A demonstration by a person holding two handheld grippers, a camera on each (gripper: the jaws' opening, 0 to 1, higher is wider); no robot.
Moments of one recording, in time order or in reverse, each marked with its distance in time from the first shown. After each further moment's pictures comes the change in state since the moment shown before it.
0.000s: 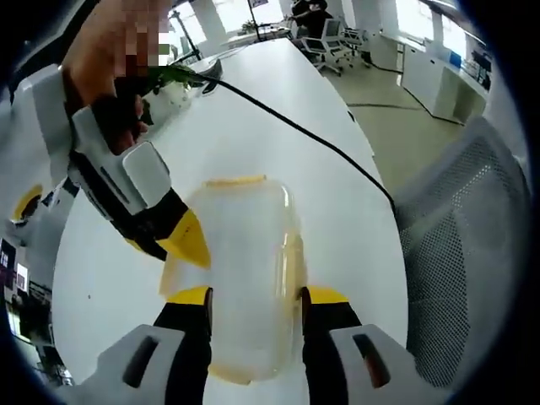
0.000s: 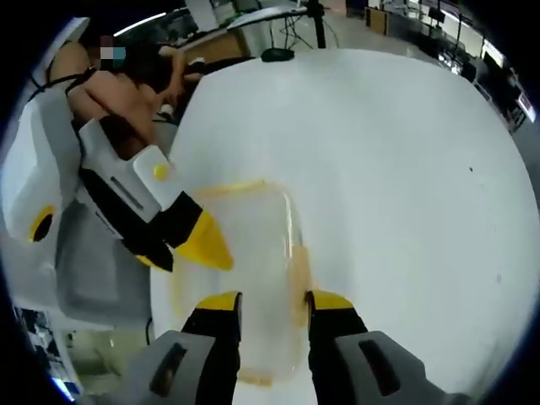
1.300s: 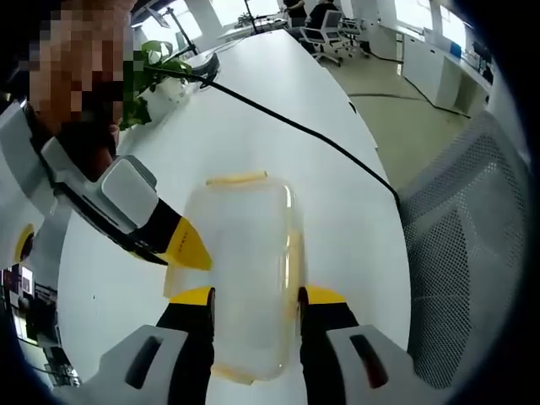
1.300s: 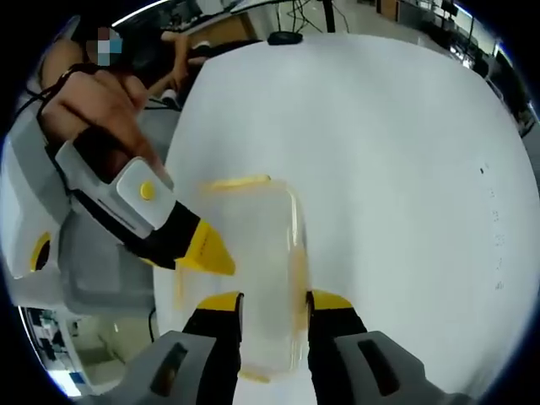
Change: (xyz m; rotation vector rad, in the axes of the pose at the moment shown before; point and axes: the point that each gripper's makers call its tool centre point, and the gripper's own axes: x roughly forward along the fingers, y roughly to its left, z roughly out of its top) left arm 0.000 0.002 0.002 0.013 0.056 0.009; right arm -0.002 0.005 -0.003 -0.022 0.064 -0.004
